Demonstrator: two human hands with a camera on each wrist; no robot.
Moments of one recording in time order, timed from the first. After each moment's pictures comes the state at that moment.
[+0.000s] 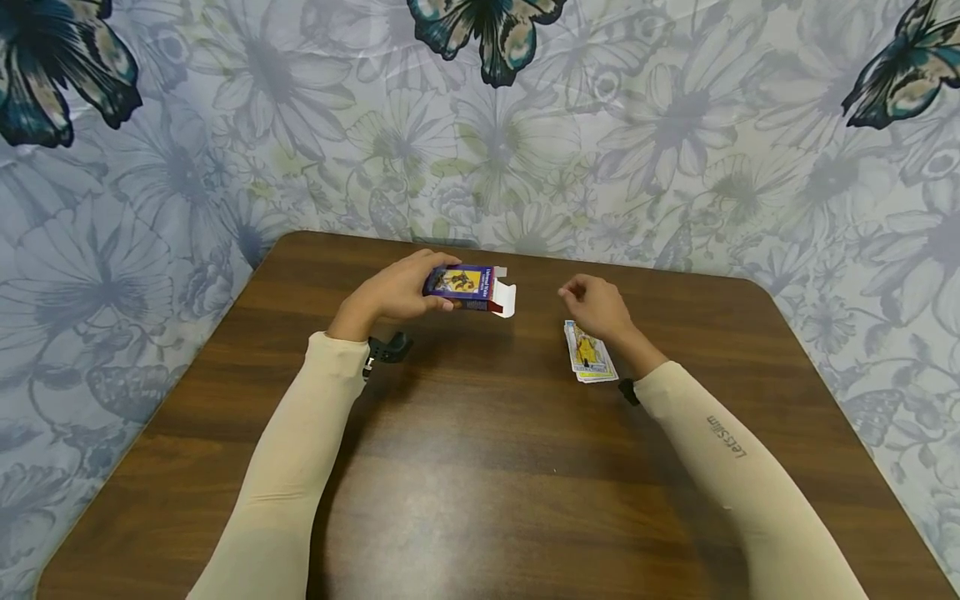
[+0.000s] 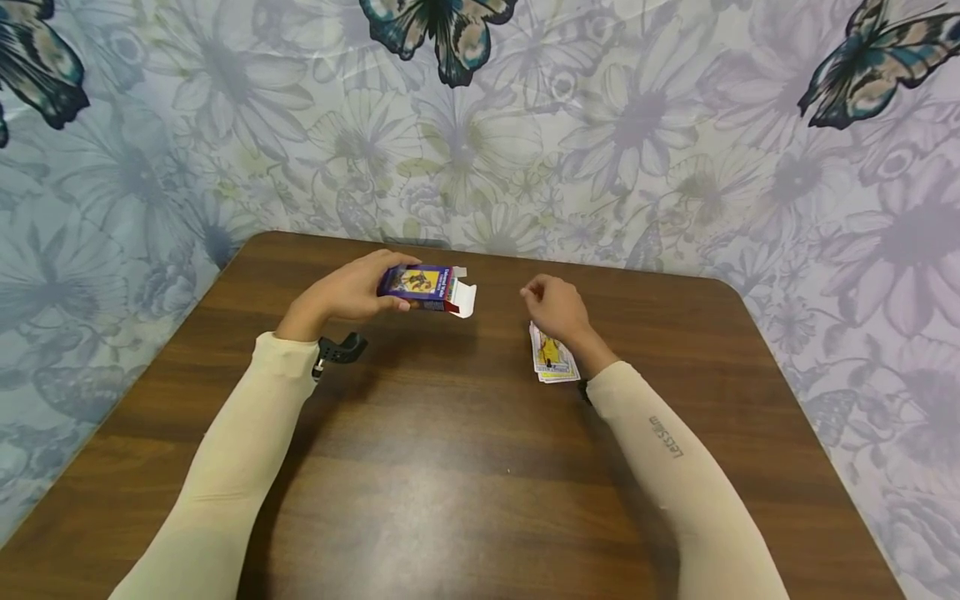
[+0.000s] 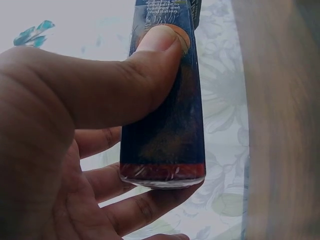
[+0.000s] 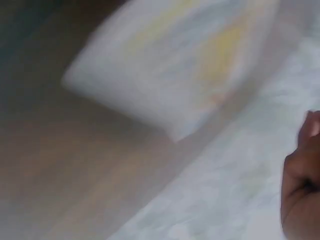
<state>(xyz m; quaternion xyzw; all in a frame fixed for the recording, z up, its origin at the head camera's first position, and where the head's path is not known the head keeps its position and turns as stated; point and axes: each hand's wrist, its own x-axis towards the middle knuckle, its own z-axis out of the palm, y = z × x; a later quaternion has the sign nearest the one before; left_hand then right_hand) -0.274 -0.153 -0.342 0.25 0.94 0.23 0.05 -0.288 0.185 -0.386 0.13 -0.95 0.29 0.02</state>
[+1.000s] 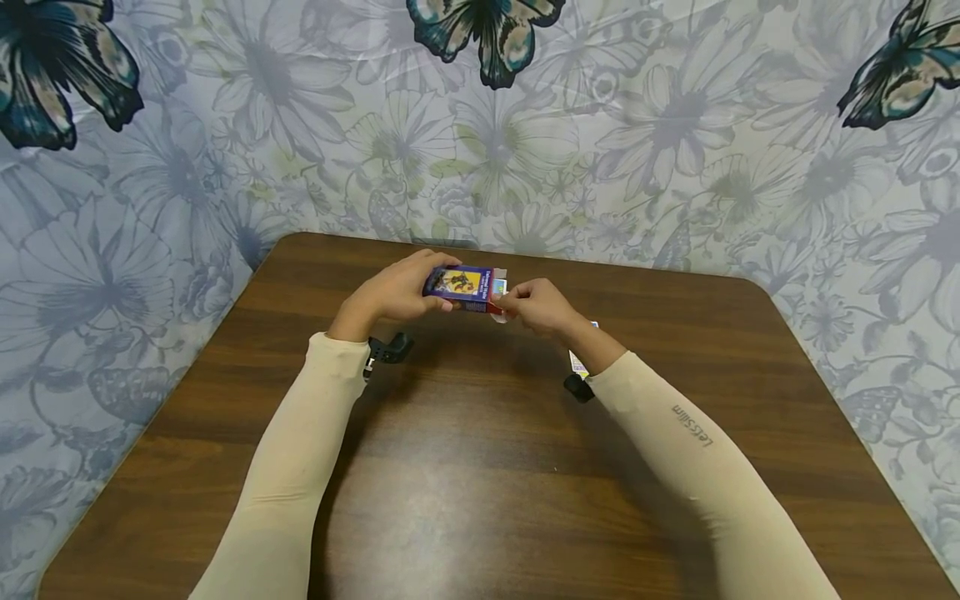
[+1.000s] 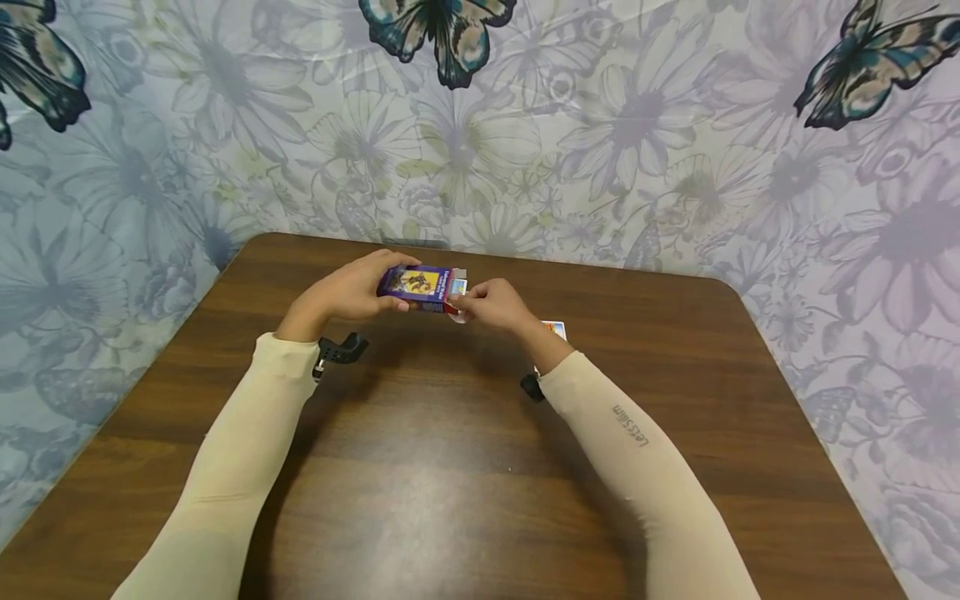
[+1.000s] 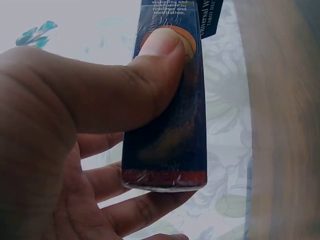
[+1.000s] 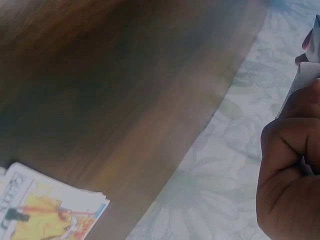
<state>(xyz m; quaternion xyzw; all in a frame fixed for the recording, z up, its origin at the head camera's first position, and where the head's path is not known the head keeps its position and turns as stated) -0.273 -0.153 -0.341 0.25 0.94 0.23 0.05 -0.273 0.106 -0.360 0.08 -0.86 0.47 -0.19</state>
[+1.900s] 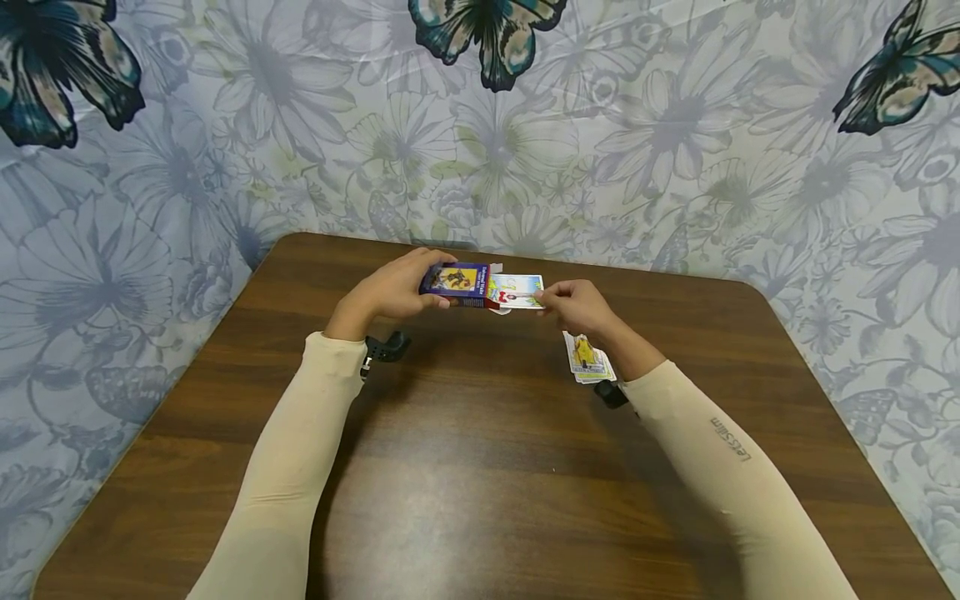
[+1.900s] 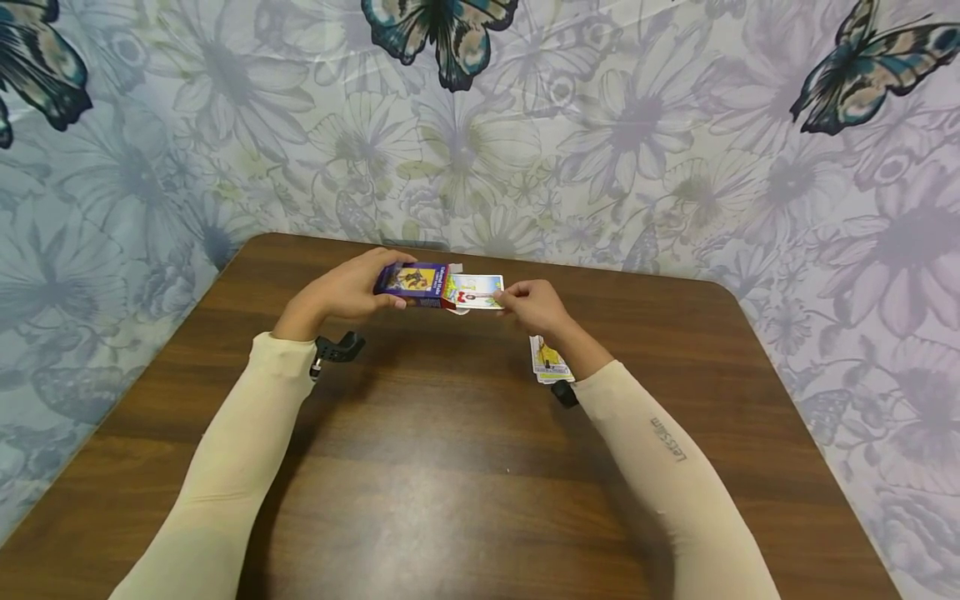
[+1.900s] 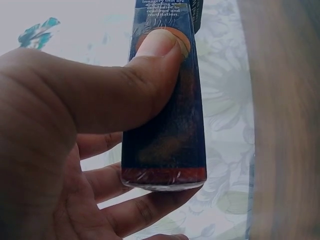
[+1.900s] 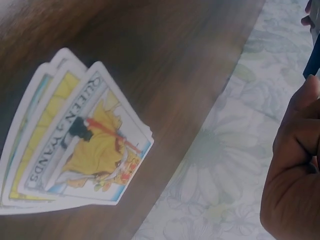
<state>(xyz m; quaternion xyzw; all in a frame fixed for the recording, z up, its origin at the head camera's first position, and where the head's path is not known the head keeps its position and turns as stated) -0.272 -0.157 -0.339 0.25 0.94 0.24 0.04 -0.273 0.159 -0.359 0.07 -0.84 0.51 -0.17</state>
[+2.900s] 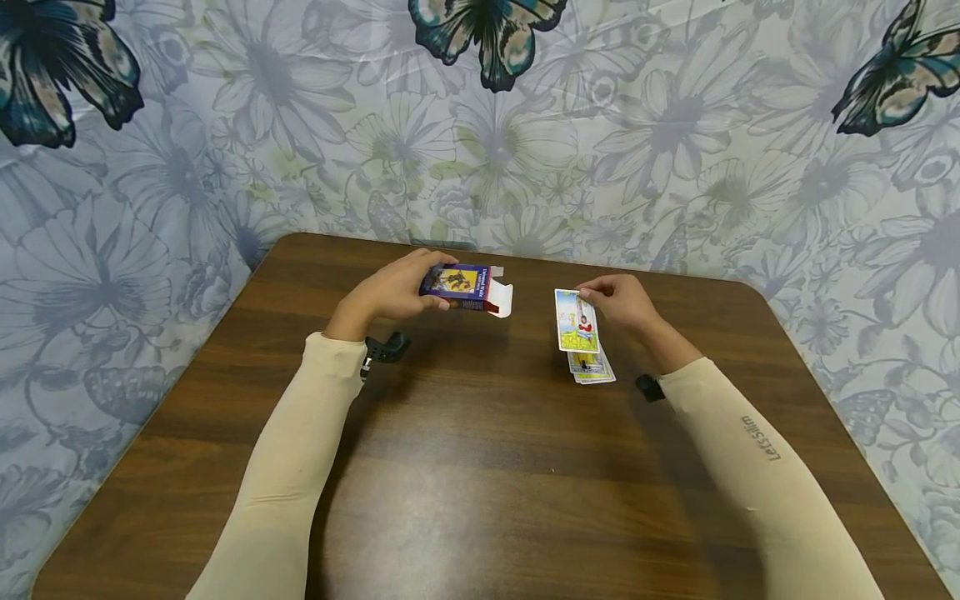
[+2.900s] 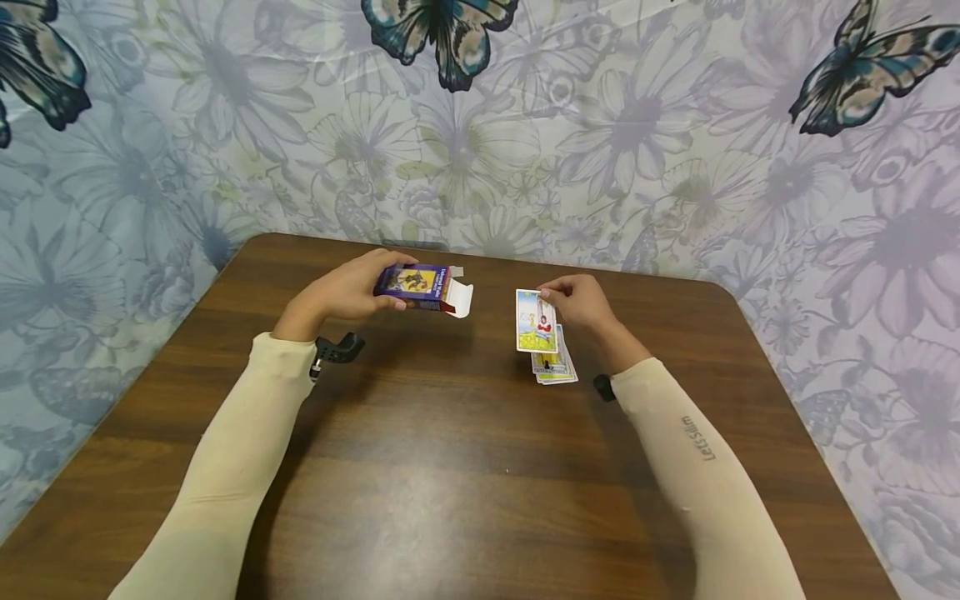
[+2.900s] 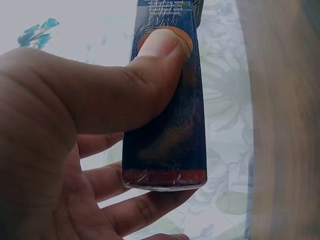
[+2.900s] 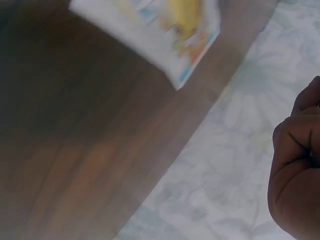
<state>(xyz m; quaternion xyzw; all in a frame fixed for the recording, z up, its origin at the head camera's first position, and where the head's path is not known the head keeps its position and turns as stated) -0.272 -0.156 -0.340 0.25 0.94 0.24 0.04 -0.288 0.218 -0.361 0.07 -0.94 0.34 -0.06</state>
